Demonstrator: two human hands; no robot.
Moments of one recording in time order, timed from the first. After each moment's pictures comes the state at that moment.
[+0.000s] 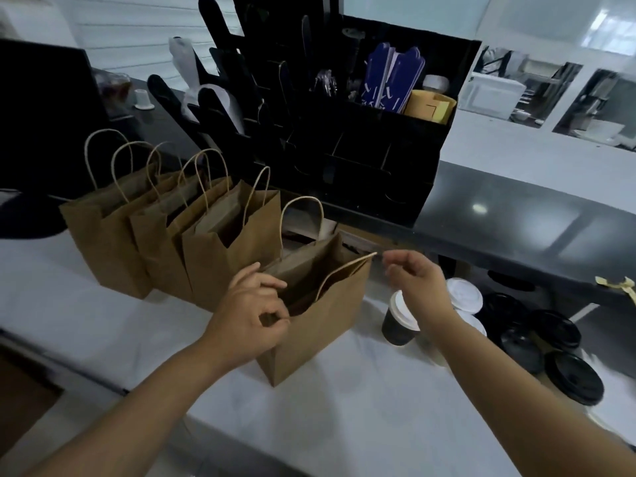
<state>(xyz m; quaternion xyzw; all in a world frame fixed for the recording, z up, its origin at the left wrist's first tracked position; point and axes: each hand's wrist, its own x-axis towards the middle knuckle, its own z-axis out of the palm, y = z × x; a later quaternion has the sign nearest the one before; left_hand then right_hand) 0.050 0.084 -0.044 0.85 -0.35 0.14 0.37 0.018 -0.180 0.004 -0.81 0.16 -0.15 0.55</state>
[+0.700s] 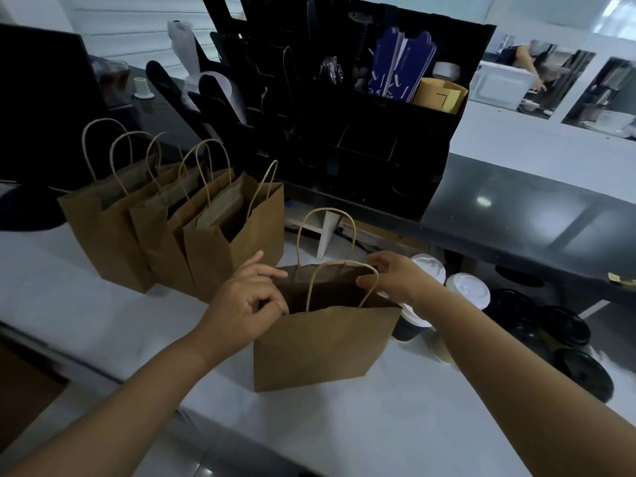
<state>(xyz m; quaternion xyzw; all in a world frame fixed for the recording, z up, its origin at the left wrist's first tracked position) 0.058 0.095 -0.039 0.82 -0.35 0.11 0.45 0.046 -0.167 0.011 -0.87 0.16 0.11 0.45</state>
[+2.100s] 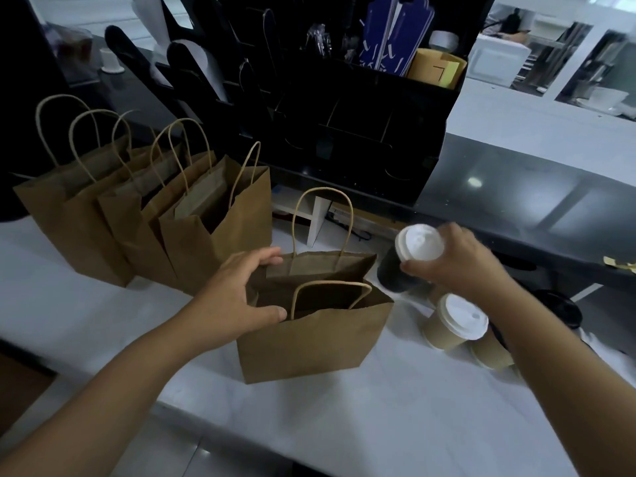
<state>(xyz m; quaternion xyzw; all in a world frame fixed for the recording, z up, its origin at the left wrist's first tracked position) 0.060 0.091 -0.020 0.84 -0.23 -0.12 0.47 0.016 -0.218 0.043 -0.96 0.22 -0.02 0.16</state>
